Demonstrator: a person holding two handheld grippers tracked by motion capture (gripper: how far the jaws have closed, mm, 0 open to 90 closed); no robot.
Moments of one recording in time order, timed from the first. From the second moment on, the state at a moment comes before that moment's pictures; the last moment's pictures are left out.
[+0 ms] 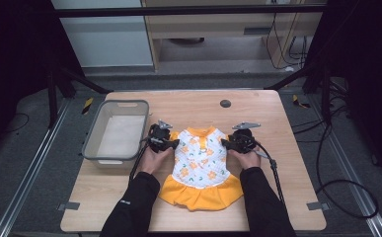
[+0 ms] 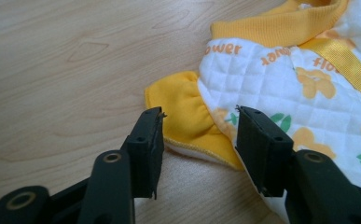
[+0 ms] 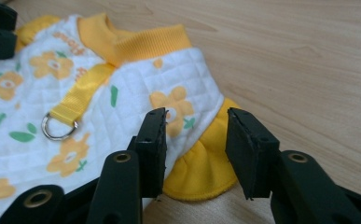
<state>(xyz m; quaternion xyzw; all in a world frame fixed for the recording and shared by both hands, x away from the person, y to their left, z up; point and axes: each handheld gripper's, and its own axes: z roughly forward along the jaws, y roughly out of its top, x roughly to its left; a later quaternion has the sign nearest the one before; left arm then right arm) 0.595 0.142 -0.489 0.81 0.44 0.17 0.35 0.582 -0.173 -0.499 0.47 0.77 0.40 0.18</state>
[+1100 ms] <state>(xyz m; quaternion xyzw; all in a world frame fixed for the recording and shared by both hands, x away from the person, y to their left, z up) 0.533 0.141 -0.439 0.81 0.37 0.17 0.42 0.528 -0.174 -0.456 0.41 0.77 0.46 0.17</state>
